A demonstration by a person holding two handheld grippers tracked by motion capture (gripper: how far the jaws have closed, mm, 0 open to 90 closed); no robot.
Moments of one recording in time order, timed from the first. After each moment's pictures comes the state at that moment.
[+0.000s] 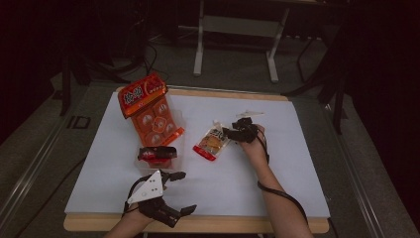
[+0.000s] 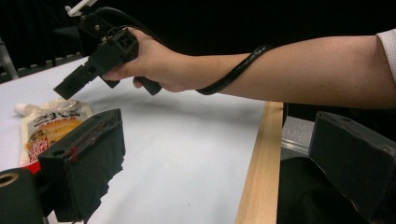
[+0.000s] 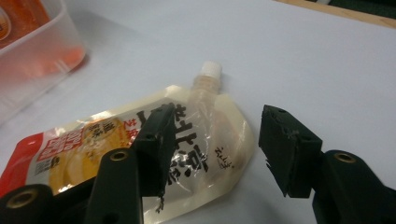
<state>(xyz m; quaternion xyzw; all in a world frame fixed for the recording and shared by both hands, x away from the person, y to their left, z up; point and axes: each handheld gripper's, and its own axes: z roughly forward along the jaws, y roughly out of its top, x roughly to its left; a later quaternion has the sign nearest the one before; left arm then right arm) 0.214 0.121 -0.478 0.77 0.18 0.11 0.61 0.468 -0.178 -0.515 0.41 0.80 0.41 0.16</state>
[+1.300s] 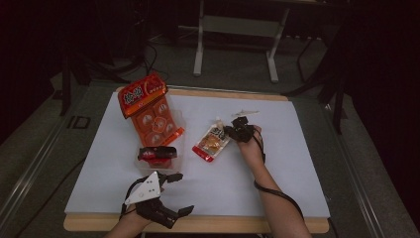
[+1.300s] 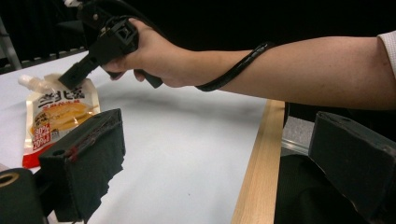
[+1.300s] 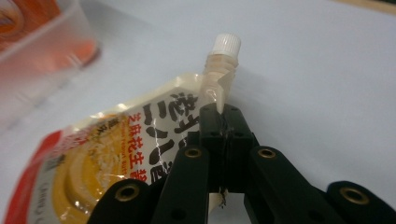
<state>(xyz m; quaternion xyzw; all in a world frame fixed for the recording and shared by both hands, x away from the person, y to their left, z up) 0.211 0.127 -0.480 0.77 0.19 0.10 0.61 0.463 -0.164 -0.507 0.41 0.81 0.39 0.15</state>
